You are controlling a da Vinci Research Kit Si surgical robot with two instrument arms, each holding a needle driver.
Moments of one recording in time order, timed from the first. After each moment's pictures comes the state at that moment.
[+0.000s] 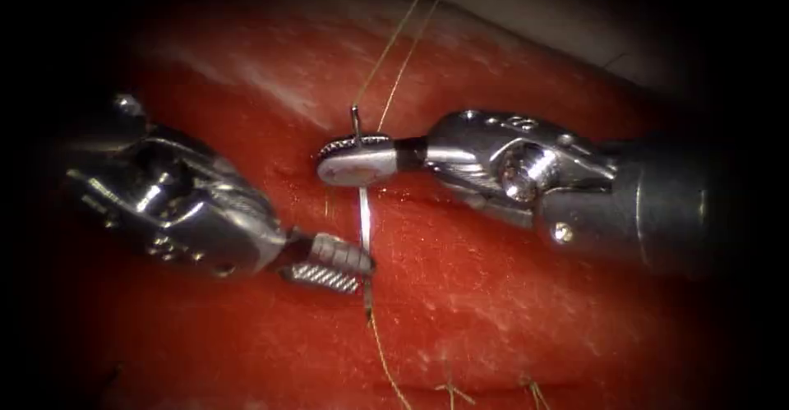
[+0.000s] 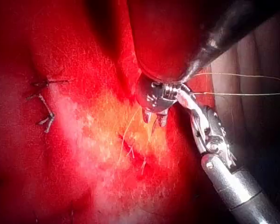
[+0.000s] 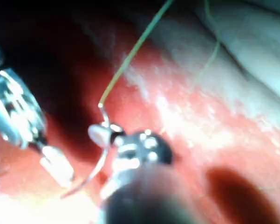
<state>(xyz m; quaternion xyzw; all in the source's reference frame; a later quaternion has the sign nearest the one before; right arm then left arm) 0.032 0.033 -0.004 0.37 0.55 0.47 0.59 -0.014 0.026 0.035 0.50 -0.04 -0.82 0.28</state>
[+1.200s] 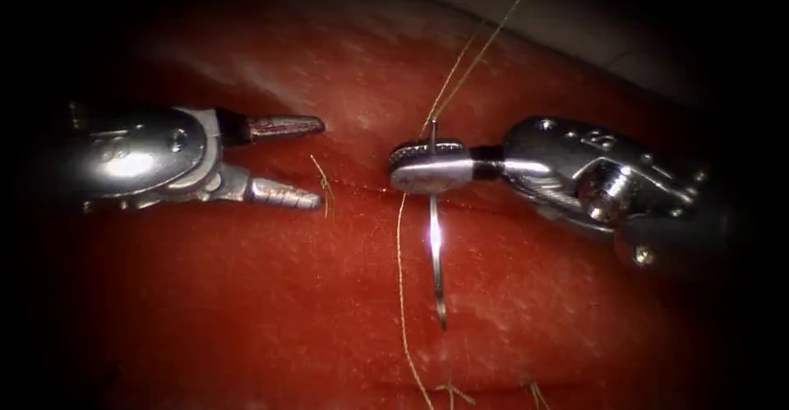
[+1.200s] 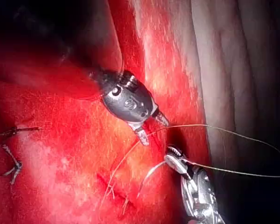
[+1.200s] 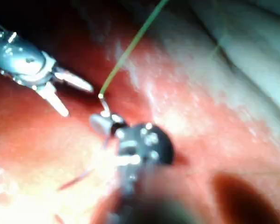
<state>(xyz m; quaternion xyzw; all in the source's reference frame) 0.027 0.033 -0.006 0.26 0.59 0.43 0.63 -0.009 0.030 0.040 0.56 0.12 -0.79 -0.22</state>
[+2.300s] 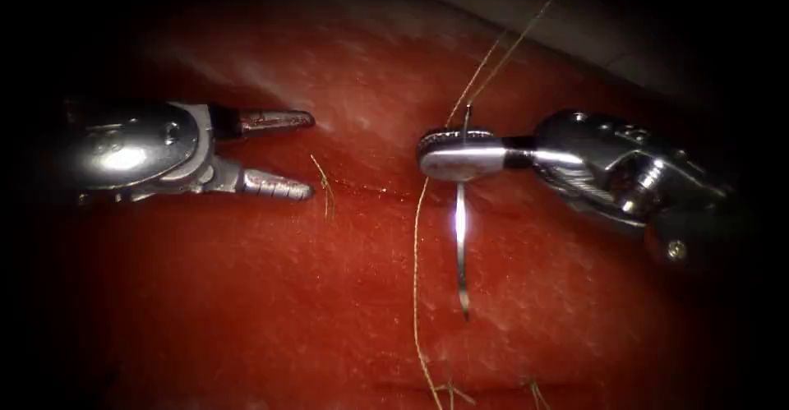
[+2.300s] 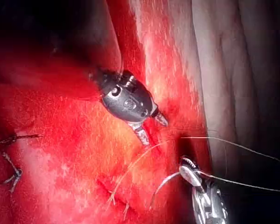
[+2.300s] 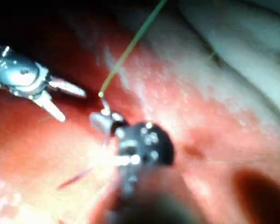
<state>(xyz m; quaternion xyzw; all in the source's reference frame) 0.025 0.034 -0.007 0.28 0.58 0.49 0.59 -0.008 0.030 0.040 0.57 0.13 -0.79 -0.21</state>
